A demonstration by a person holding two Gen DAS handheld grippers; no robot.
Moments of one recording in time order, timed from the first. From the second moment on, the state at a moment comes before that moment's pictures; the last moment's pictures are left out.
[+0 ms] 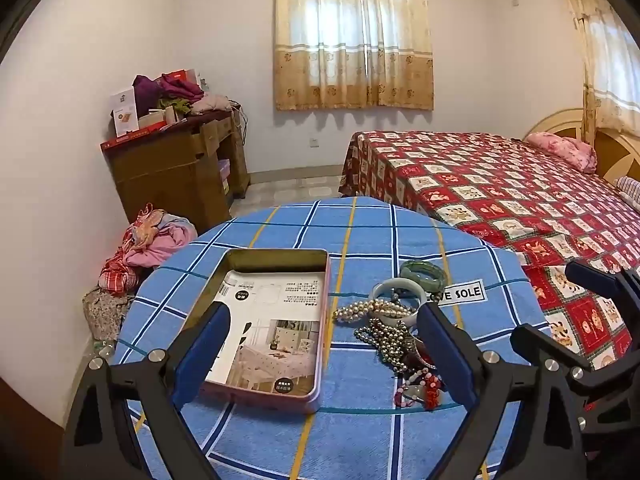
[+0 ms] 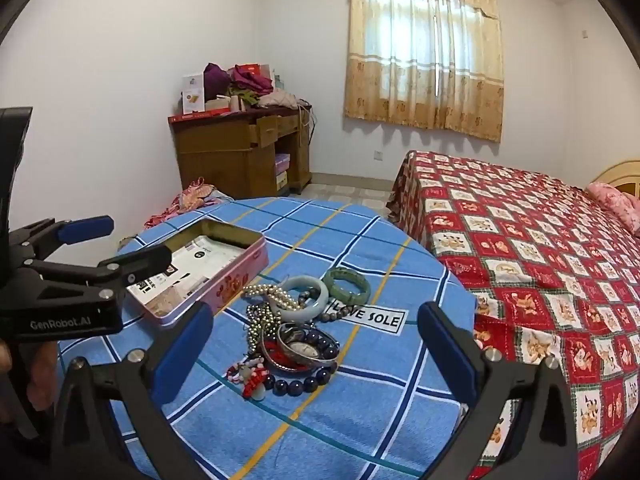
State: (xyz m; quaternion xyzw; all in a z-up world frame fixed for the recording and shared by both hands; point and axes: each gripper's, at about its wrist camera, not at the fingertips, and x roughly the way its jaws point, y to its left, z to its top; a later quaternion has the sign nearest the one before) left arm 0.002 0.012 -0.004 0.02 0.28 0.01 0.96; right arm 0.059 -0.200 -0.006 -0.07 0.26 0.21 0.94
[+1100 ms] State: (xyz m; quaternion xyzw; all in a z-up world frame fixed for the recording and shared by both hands) left arm 0.000 0.009 -0.013 0.02 0.29 0.01 0.96; right arm 0.057 -0.193 -0.011 -0.07 0.26 0.21 0.94
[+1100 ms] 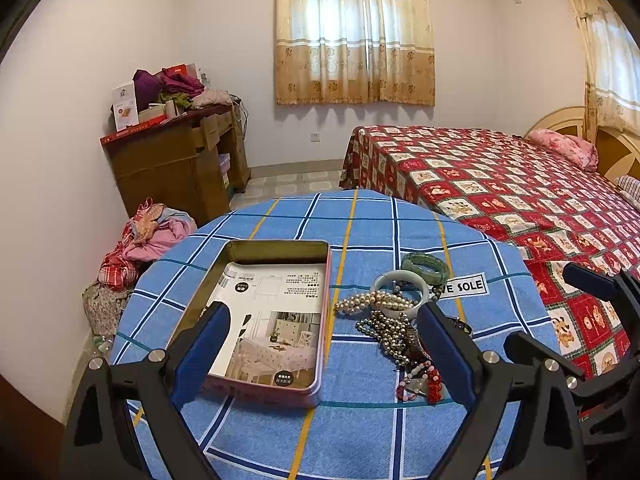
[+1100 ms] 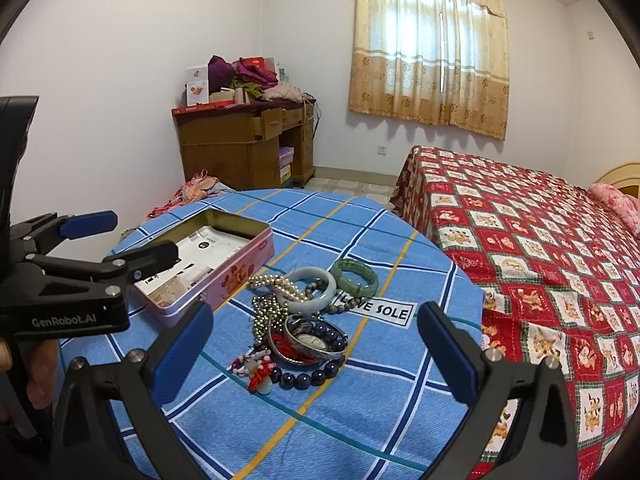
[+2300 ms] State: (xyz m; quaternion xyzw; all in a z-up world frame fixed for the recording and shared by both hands) left arm 0.002 0.010 -0.018 0.02 0.29 0.01 0.96; right arm 0.056 -0.188 -0.015 -0.08 0.27 0.21 0.94
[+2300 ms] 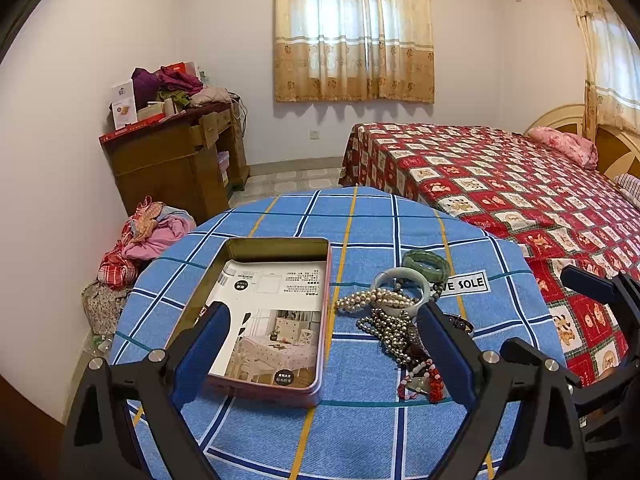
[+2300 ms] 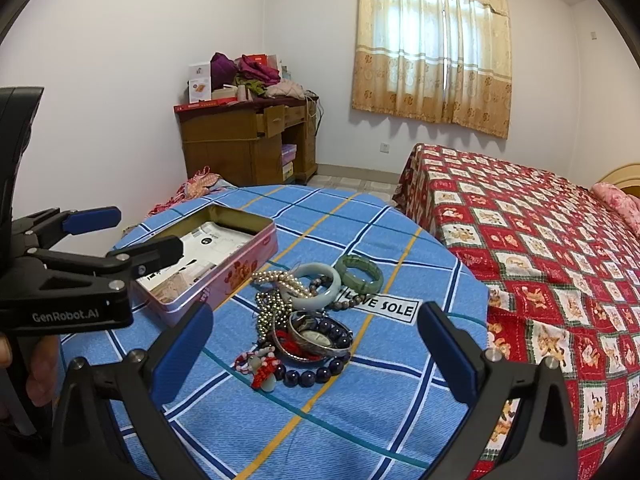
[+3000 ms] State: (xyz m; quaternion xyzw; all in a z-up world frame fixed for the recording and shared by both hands) left arm 0.038 0.008 -0.062 0.01 0.34 -0.02 0.94; right arm 0.110 -0.212 -0.070 -0.06 0.35 0.20 0.91
